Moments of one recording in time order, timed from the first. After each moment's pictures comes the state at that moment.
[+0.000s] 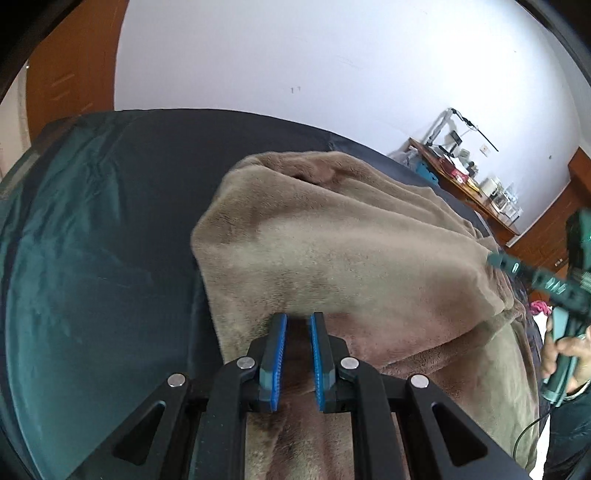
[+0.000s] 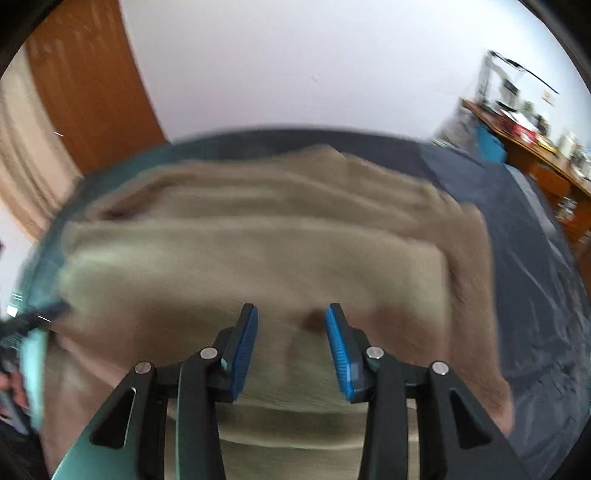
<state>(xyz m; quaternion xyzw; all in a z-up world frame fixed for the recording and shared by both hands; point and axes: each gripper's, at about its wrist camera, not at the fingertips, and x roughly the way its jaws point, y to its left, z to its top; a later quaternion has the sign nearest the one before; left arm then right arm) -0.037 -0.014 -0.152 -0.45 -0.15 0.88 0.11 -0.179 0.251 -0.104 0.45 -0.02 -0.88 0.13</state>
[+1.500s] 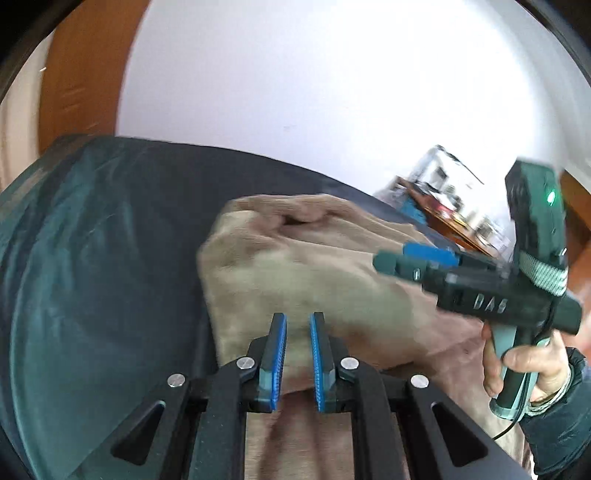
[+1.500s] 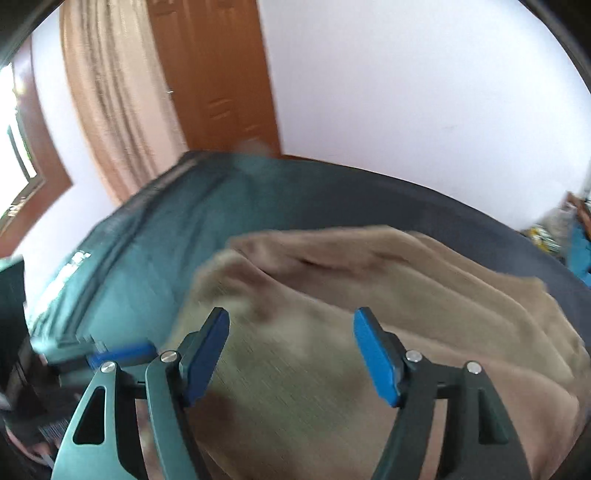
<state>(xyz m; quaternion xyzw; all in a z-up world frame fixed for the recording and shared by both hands) -0.010 -0.027 -0.126 -0.37 -0.16 0.90 0.13 -0.180 0.096 -0.102 0.40 0.07 -0.87 0.26</state>
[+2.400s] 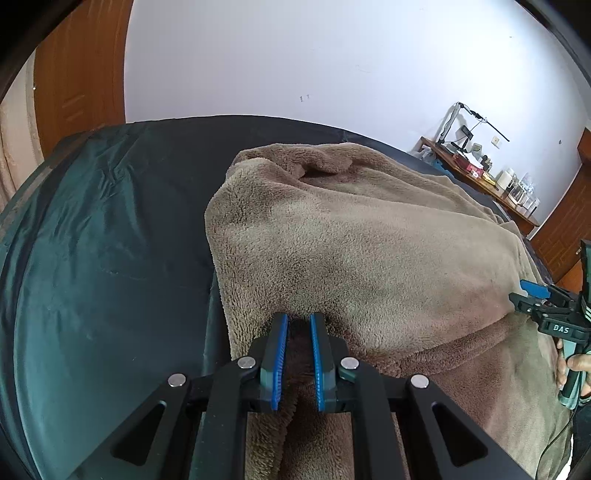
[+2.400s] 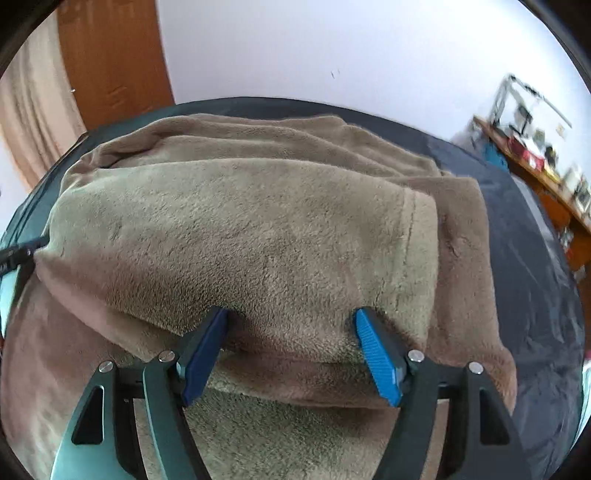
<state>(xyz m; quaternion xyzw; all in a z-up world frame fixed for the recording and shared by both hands) -0.031 -0.019 -0.155 -0.43 -0.10 0.89 0.08 -0.138 0.288 -0.172 0.46 0.07 -0.88 0.12</state>
